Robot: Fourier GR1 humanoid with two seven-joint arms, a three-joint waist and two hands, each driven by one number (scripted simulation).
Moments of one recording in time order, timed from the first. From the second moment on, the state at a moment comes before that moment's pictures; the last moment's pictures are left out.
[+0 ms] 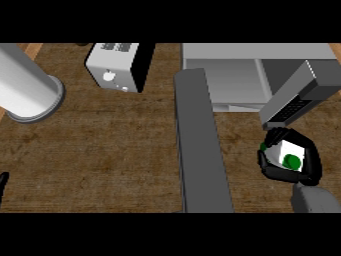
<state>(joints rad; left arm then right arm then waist) 0.55 0.01 0.11 -2.22 0.28 -0.28 -0.16 -0.15 -0.16 -0.11 -1.10 -0.11 0.22 -0.77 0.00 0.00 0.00</state>
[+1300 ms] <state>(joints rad) 0.48 0.04 0.21 -2.14 0.34 -0.35 -0.16 -0.83 -0.13 -0.18 -0.50 0.06 -0.09 -0.66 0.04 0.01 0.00</state>
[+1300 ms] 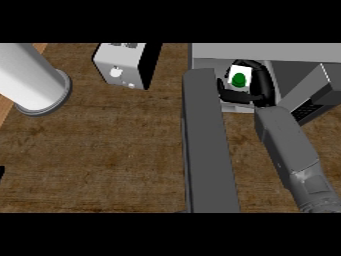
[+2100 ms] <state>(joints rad) 0.39 0.05 0.19 -2.11 0.33 -0.37 -0.14 -1.07 -0.22 -0.23 -0.21 0.13 -0.28 -0.71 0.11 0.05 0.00</state>
